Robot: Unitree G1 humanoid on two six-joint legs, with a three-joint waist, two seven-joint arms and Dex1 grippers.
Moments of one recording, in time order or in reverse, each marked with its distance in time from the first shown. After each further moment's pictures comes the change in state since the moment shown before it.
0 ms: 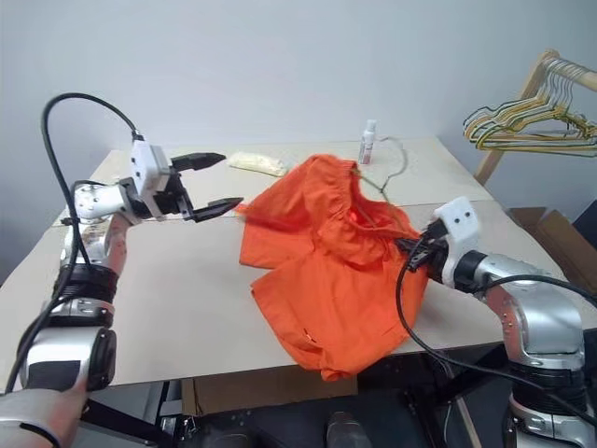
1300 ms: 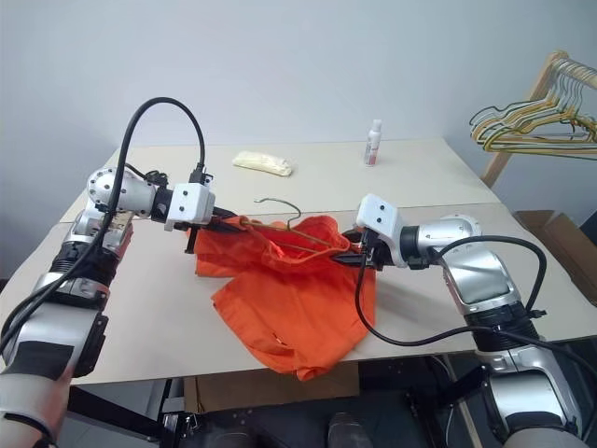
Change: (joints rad) left arm -0.162 0.111 -0.288 0.203 0.255 -0.307 -0.263; right arm -0.319 0.001 0.481 0.298 -0.181 -0.518 0.509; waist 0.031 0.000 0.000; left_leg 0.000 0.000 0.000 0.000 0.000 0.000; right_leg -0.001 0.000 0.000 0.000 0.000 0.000
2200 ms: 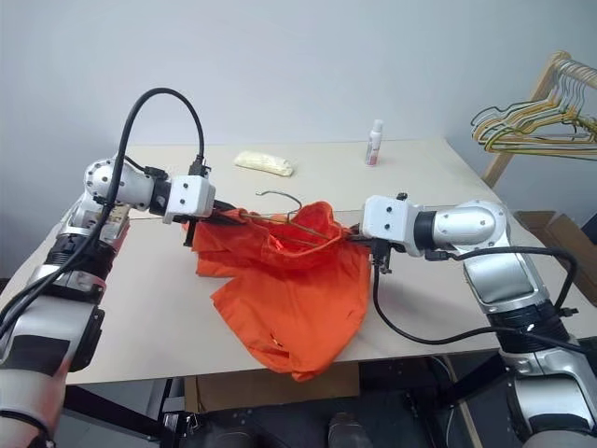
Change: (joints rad) left arm -0.041 0.020 -0.038 0.028 0.033 -0.003 0.065; right arm -0.001 -0.119 0.009 -0.072 -0.163 -0.277 -0.002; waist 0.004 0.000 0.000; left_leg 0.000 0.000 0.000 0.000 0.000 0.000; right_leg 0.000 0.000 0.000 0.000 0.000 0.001
